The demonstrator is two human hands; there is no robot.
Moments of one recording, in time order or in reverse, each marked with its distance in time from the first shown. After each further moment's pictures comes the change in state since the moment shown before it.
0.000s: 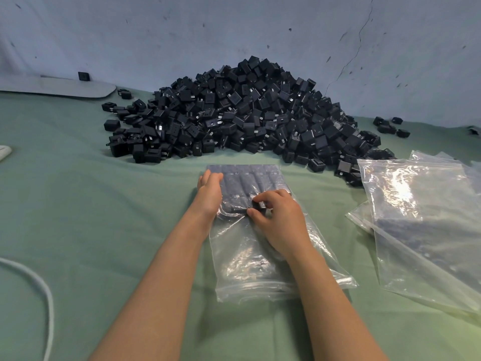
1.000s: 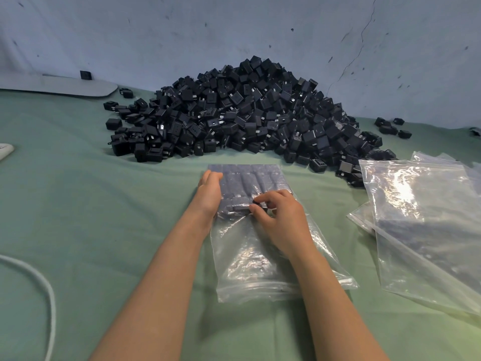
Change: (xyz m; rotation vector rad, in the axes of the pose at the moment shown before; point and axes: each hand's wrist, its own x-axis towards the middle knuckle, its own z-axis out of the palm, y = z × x) left_hand -0.019 0.017 0.002 0.000 0.048 -0.041; right_hand -0.001 -0.001 -0.001 0.075 -0.001 0.021
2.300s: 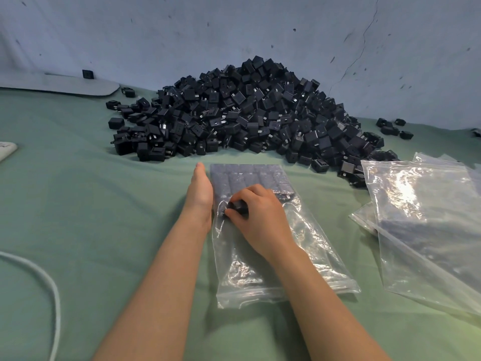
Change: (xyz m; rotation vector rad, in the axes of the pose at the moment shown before) left_hand -0.023 0.023 0.004 -0.217 0.111 -0.043; right_hand -0.002 -0.032 0.020 -0.209 -0.019 -0.245
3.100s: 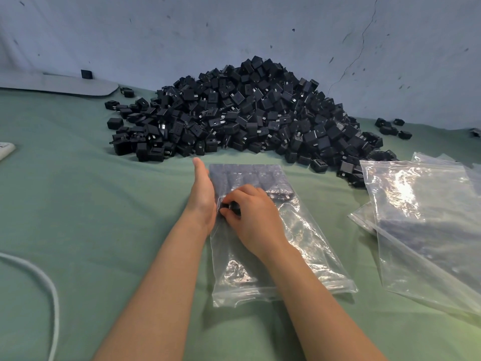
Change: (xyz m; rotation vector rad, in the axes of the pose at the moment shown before) left_hand 0.002 -0.003 -0.003 -0.052 -0.170 -0.002; right_hand 0.002 -0.008 0.001 -0.048 -0.037 -0.051
